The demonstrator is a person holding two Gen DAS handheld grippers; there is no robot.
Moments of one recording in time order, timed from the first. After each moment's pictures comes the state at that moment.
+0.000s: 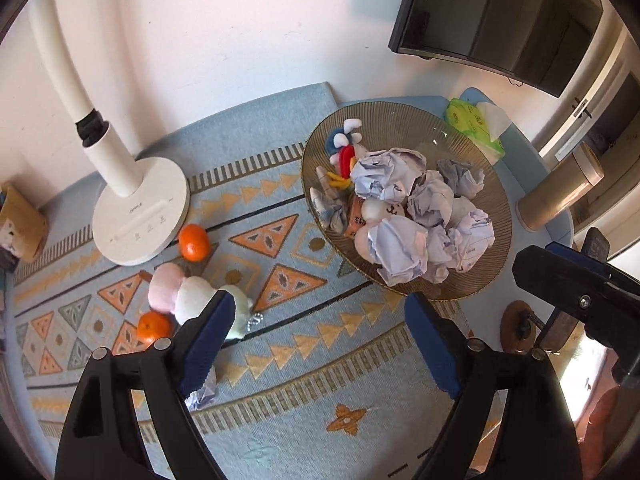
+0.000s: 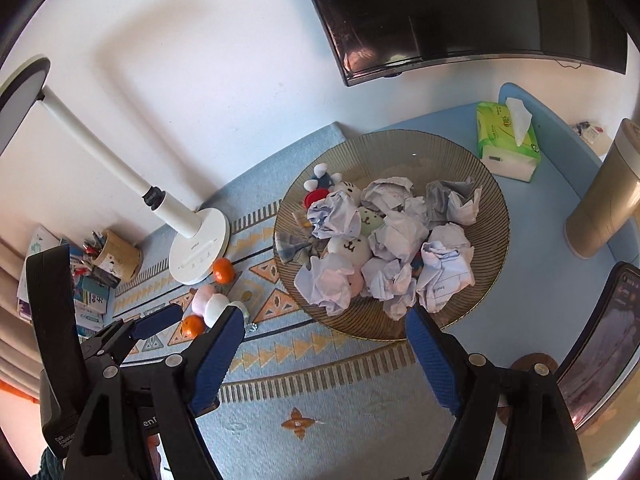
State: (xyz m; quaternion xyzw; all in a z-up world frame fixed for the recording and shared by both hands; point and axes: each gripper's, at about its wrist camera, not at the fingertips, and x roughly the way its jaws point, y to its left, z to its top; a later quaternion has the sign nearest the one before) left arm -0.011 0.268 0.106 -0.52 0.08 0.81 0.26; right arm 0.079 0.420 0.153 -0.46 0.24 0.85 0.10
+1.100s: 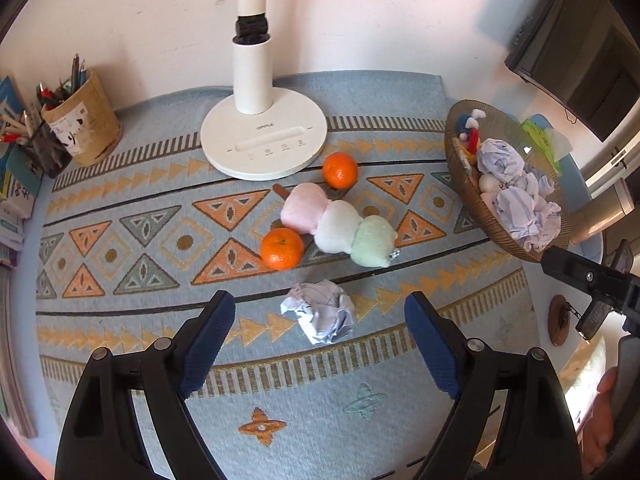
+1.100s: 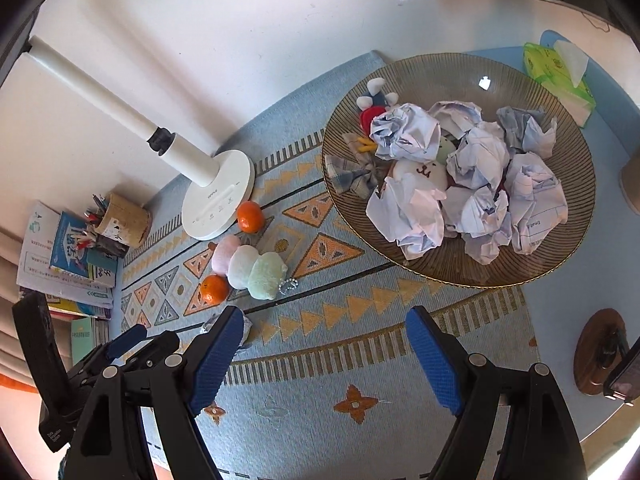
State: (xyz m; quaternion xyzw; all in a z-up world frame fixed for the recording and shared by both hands) left arm -0.014 0.120 0.069 -0.55 0.02 0.81 0.17; right arm 0.040 0.366 0.091 -0.52 0.27 0.81 0.07
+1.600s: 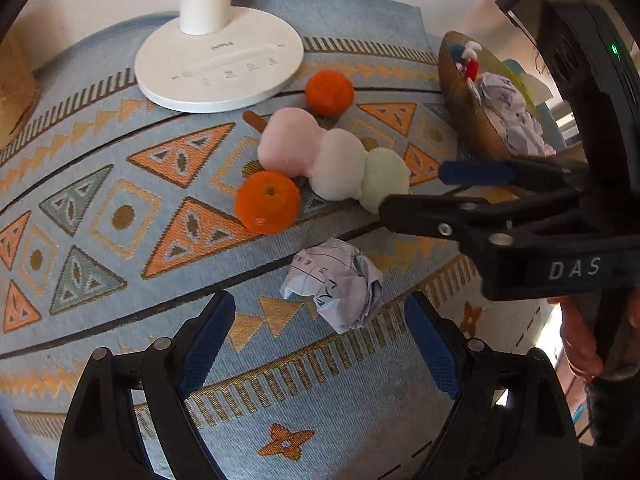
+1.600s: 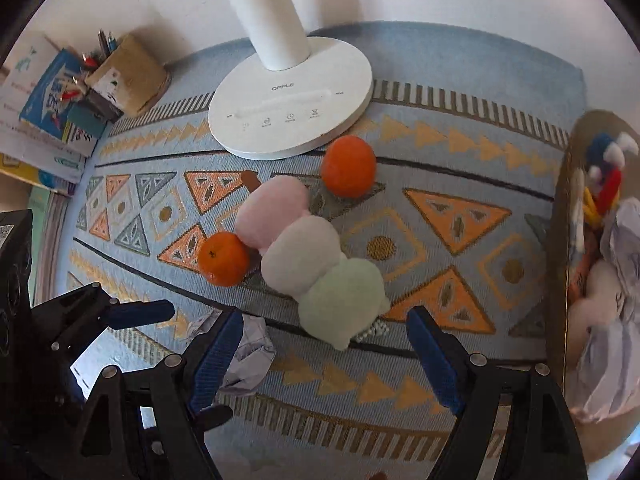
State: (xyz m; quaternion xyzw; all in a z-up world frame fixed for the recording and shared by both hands) left arm -0.040 0.119 -0.005 -0.63 0.03 0.72 0.30; right arm -0.085 0.258 0.012 -0.63 0.04 0.77 -0.08
